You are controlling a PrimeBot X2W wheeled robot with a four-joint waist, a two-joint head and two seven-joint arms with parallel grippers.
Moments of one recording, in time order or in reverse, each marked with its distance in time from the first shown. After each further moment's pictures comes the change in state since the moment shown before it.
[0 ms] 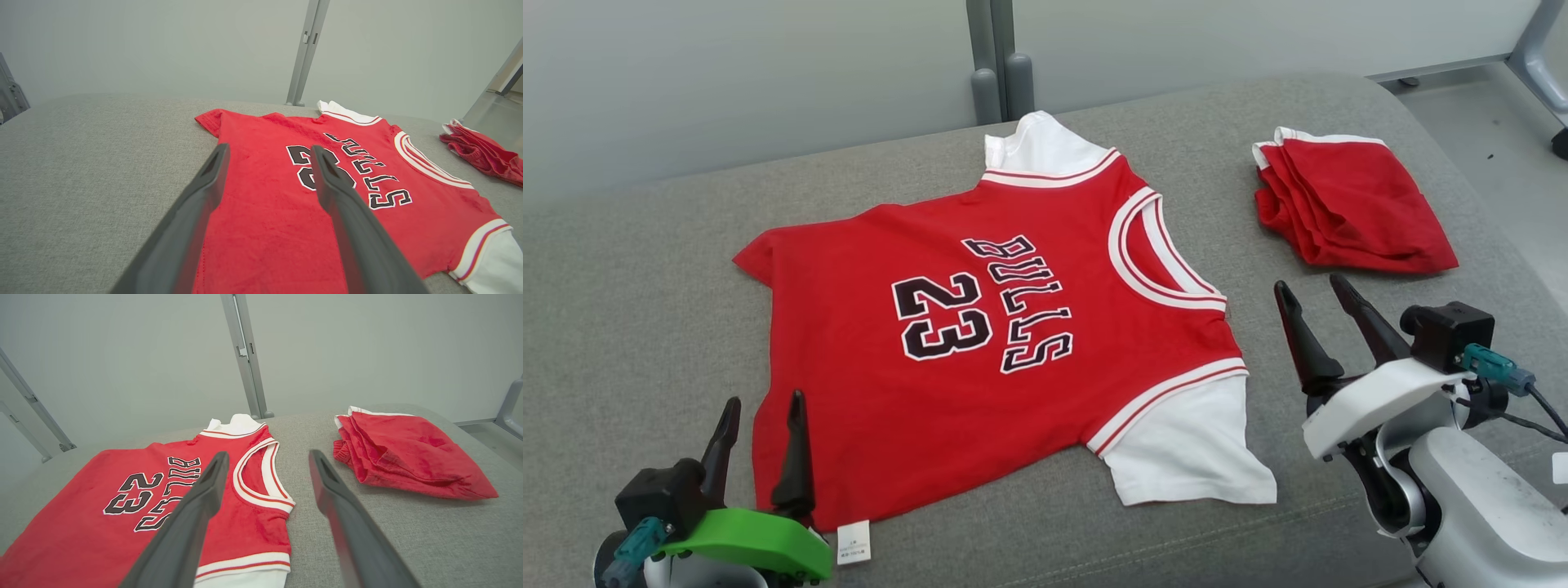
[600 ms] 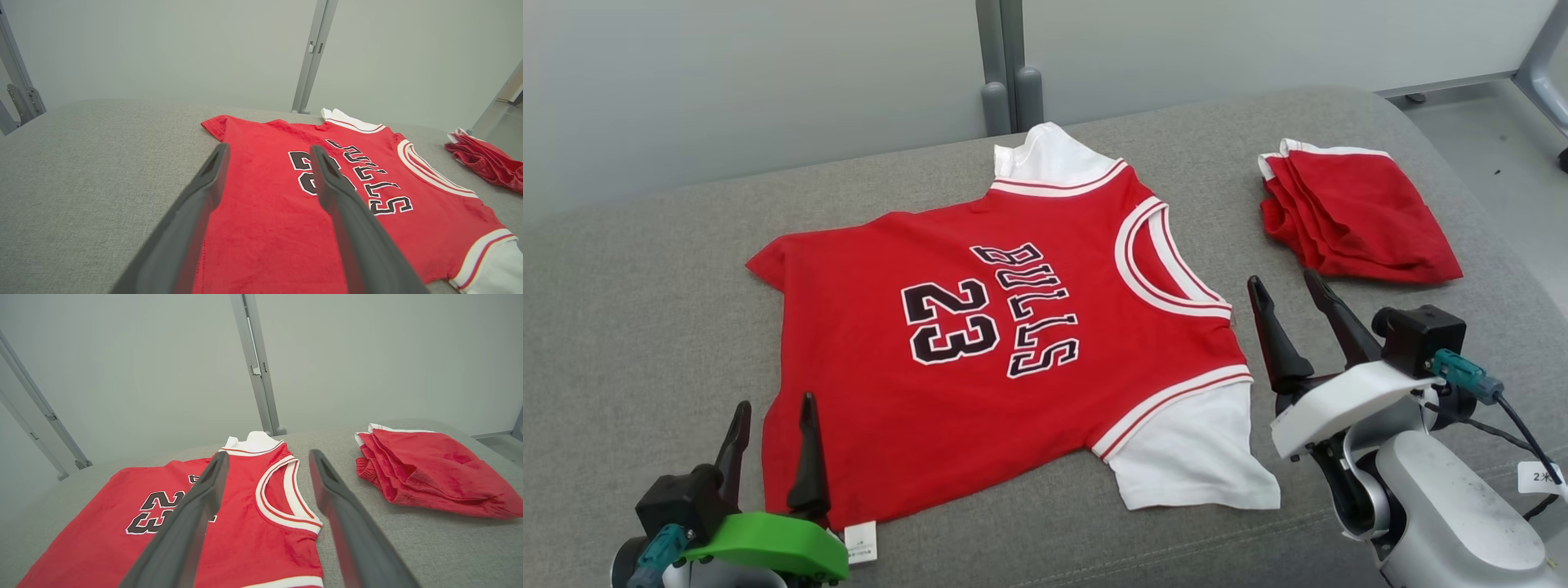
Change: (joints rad) left arm 0.018 -0.083 0.050 0.003 0.090 0.000 0.000; right arm 0.009 0.102 -0.051 -0.009 -0.081 -0.007 -0.003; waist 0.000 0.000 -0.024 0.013
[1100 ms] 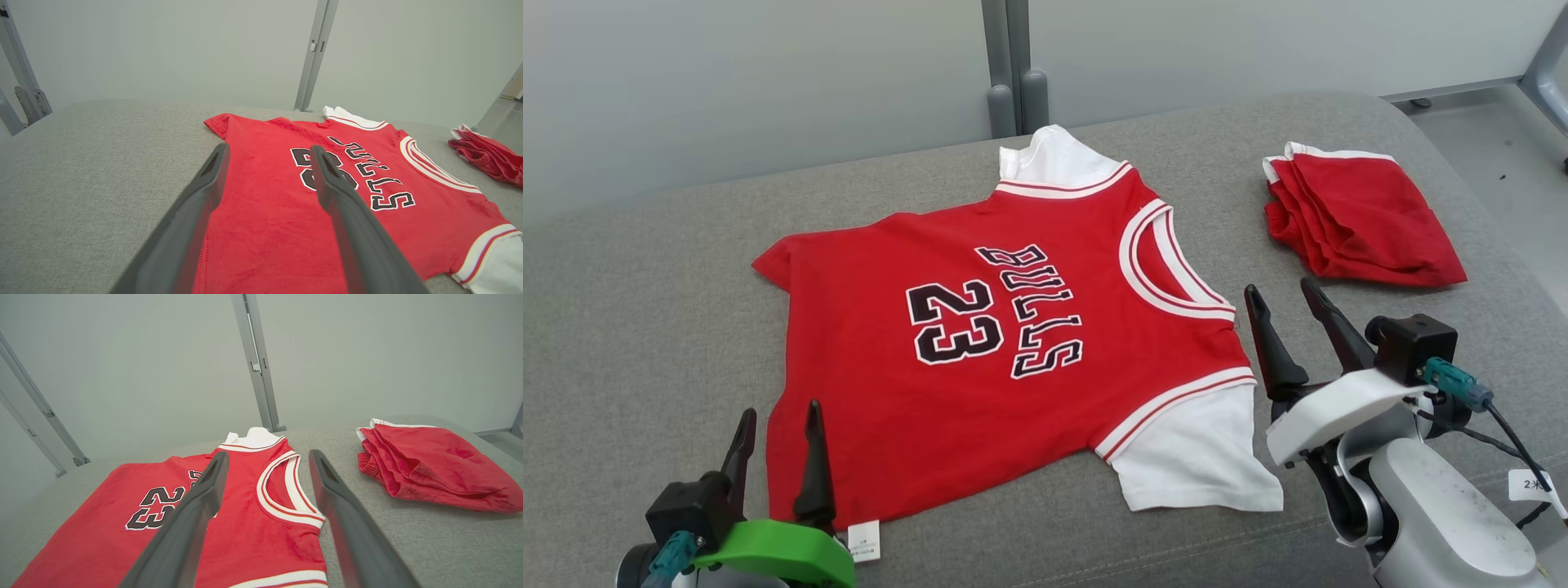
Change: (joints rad) left arm 0.013 -0.022 0.009 0.002 0.041 0.000 0.000; right arm 0.014 0.028 -0.017 0.020 -0.033 0.000 -0.001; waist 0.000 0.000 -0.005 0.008
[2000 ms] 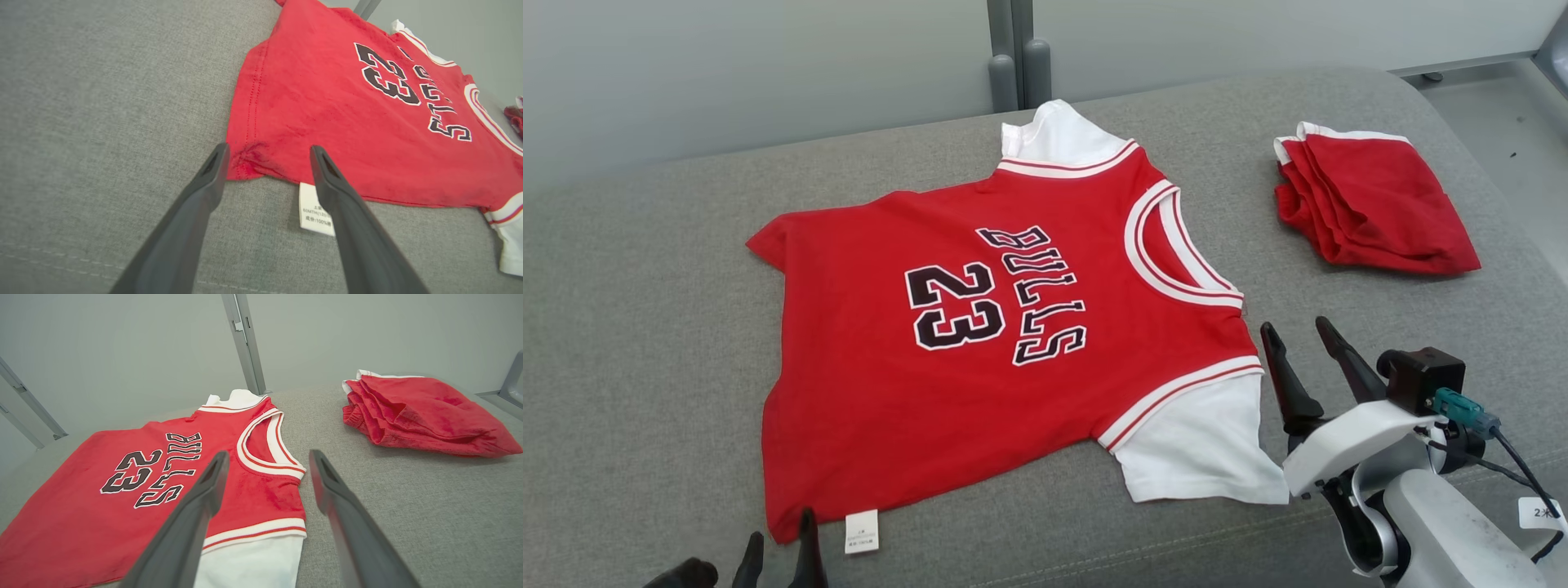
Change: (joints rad) left arm 0.100 -0.052 0.036 0.146 -0.193 -0.004 0.056; right arm 0.061 0.000 -0.040 0.049 -0.016 0.027 0.000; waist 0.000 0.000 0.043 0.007
